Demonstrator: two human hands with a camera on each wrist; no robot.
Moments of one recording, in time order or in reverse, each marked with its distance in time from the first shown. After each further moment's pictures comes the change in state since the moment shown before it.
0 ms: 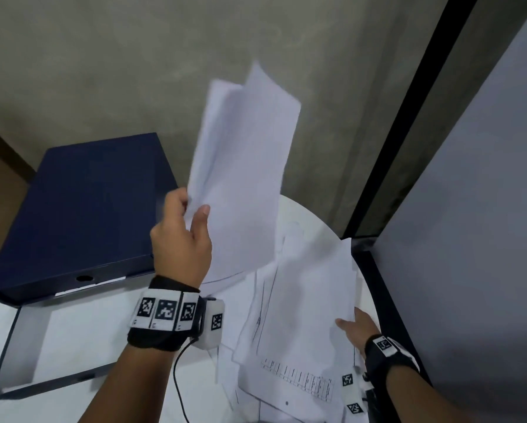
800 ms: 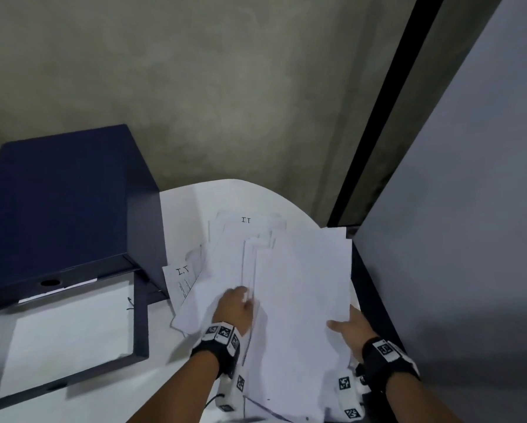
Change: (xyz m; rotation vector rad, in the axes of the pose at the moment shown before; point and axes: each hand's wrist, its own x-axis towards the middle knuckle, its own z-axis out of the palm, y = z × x) left_hand -0.157 -0.117 0.135 0.268 -0.912 -0.415; right_hand -0.019 0.023 -0.020 0.247 -0.092 -0.022
